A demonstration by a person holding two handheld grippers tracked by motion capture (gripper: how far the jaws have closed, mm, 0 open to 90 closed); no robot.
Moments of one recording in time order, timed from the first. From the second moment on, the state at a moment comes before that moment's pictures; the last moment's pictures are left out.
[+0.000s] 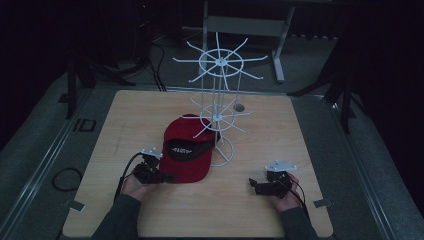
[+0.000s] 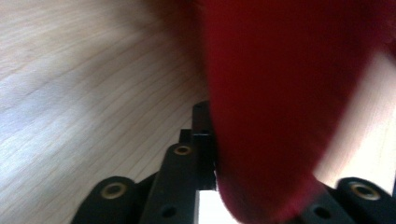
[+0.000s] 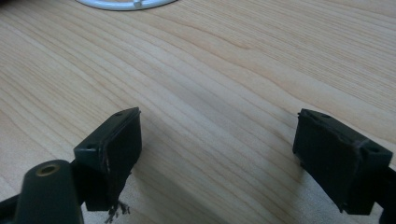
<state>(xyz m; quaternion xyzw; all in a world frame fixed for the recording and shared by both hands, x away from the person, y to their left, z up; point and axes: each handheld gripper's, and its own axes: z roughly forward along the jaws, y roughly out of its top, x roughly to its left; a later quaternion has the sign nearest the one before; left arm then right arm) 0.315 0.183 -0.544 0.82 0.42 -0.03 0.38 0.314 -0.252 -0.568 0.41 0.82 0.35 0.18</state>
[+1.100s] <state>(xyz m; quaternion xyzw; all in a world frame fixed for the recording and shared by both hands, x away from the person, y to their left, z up) 0.299 0.234 -0.522 0.74 0.50 0.07 0.44 0.314 -0.252 -0.568 0.41 0.82 0.35 0.18</state>
